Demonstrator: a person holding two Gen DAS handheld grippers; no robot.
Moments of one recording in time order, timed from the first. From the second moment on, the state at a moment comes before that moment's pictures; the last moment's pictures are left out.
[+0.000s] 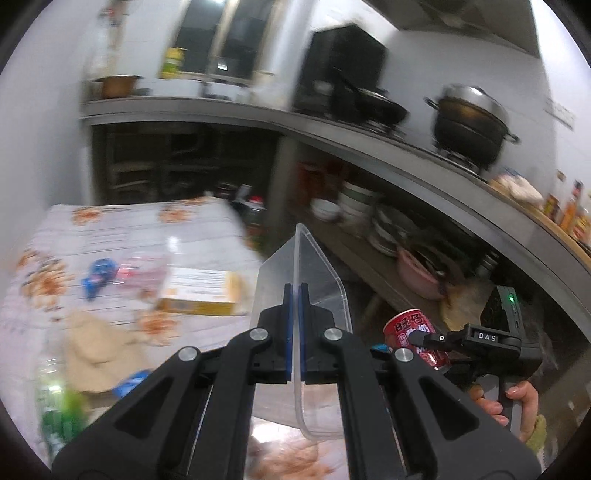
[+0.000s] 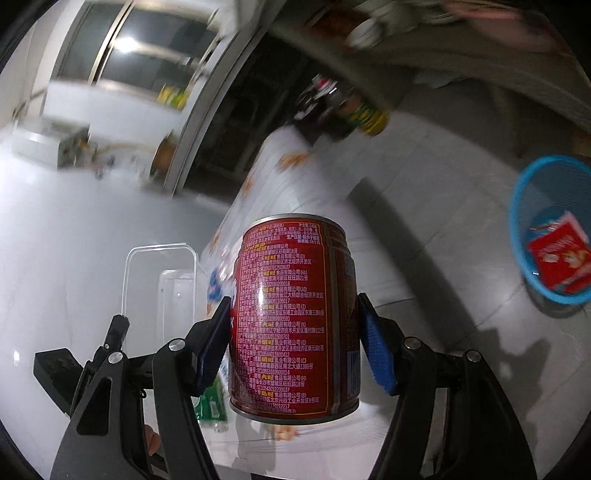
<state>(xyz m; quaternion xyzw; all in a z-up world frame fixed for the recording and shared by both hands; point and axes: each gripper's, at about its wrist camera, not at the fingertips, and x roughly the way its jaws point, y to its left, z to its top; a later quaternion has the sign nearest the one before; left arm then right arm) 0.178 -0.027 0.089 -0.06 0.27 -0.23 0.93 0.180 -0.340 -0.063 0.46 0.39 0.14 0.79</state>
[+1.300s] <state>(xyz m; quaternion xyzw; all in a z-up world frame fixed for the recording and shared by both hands) 0.290 -0.397 -0.101 0.08 0.51 -0.35 0.79 0.157 -0.555 -0.356 0.62 0.43 -0.17 0.64</state>
